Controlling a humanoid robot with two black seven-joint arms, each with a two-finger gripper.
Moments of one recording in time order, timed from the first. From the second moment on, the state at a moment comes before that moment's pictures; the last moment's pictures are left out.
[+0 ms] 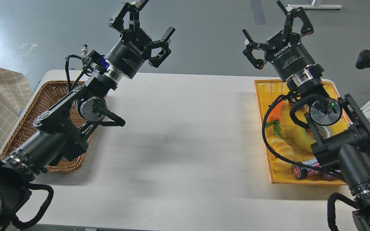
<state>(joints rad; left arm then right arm) -0.73 0.23 -0.89 -0.98 0.34 -0.49 -0.41 0.68 -0.04 1.31 0.94 -0.27 0.49 -0.04</state>
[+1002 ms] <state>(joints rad) -0.74 0.24 -0.90 -0.98 0.34 -0.49 -0.42 0.67 -0.04 1.31 0.95 -0.27 0.49 -0.03</state>
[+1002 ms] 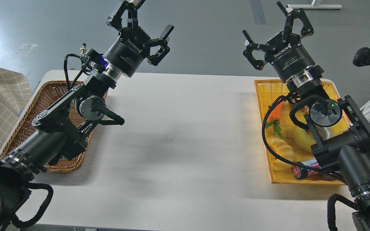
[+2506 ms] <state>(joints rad) -0.74 0.23 -0.91 -0.98 0.34 -0.49 -0.42 0.67 -0.04 1.31 0.95 -0.27 0.49 -0.03</state>
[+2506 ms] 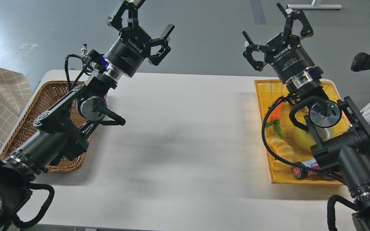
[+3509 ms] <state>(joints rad) -0.74 0.23 -0.90 -0.98 0.34 -0.49 -0.42 0.67 -0.06 1.31 0.95 -0.27 0.49 -0.03</state>
